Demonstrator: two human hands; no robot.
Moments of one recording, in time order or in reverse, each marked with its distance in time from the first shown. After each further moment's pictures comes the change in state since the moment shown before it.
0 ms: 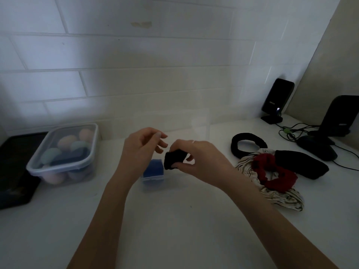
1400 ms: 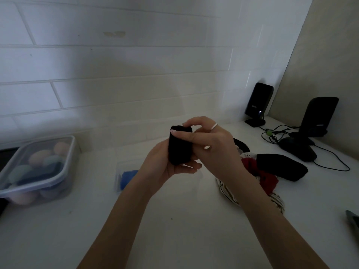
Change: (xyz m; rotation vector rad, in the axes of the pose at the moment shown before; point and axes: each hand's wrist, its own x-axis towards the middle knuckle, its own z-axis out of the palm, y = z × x) left_hand -0.006 0.057 0.067 -0.744 -0.430 -0.348; right_hand -0.014 0.028 -0.046 0.077 0.519 -0.073
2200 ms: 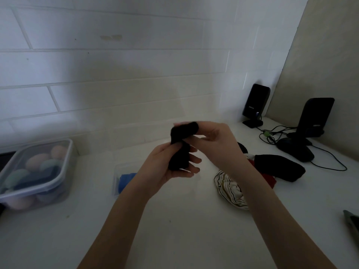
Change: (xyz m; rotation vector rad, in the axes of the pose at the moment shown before) left_hand -0.001 0.001 0.001 0.083 -0.029 -0.056; right_hand 0.012 -0.013 -0.017 0.512 -0.090 0.380
